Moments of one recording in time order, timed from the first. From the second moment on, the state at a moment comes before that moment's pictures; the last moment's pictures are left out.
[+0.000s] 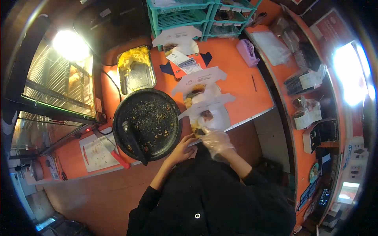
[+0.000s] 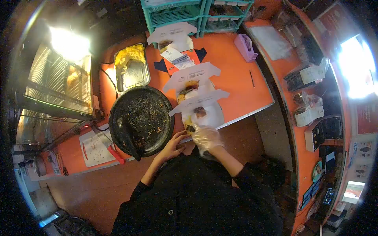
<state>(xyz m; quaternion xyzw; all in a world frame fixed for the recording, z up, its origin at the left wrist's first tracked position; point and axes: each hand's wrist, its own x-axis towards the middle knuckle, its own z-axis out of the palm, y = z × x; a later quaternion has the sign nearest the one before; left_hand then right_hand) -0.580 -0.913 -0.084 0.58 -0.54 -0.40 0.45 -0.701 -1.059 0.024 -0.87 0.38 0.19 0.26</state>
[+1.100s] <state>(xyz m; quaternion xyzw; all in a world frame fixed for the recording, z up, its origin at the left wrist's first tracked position) -0.591 -0.972 -0.011 0.73 -0.49 -0.11 0.46 -0.603 -1.242 0.135 -0.67 0.40 -0.02 0.63</state>
